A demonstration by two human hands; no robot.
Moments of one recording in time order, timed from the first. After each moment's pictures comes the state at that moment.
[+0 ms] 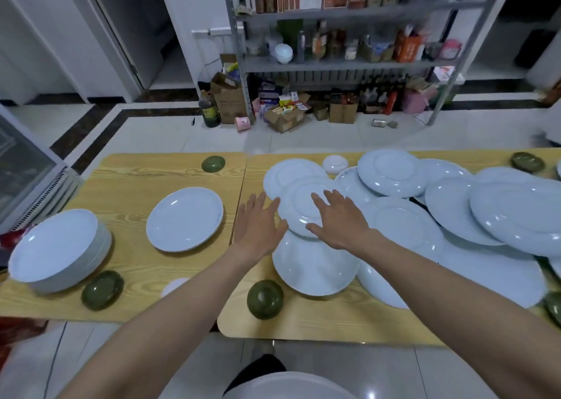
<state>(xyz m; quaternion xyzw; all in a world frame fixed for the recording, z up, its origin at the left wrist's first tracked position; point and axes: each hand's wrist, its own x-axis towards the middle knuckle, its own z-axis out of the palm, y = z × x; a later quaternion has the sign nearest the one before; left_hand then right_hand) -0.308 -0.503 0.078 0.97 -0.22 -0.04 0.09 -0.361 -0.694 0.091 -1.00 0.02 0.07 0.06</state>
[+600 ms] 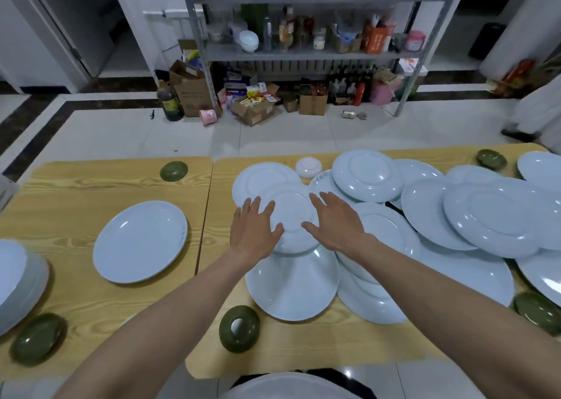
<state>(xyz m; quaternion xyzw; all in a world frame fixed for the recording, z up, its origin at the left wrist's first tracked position) -0.257 -0.563 0.043 0.96 -0.26 -0.06 0.08 -0.328 -0.746 0.071 -0.99 0.11 0.07 0.11</state>
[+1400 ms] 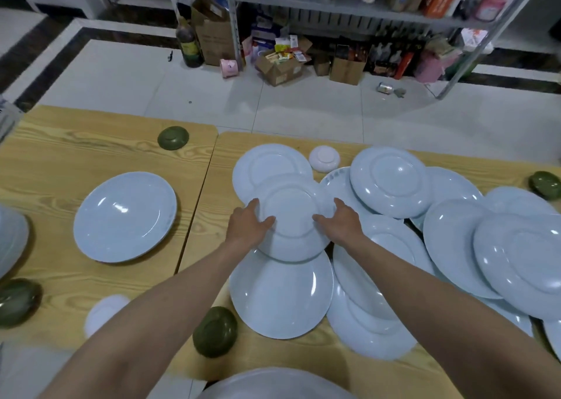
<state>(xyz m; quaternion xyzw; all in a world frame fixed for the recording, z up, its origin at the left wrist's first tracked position) -0.206 -0.588 -0.012 0.92 0.01 -0.24 0.30 -0.257 -0.796 0.006 -0.86 0.29 0.14 0.39</state>
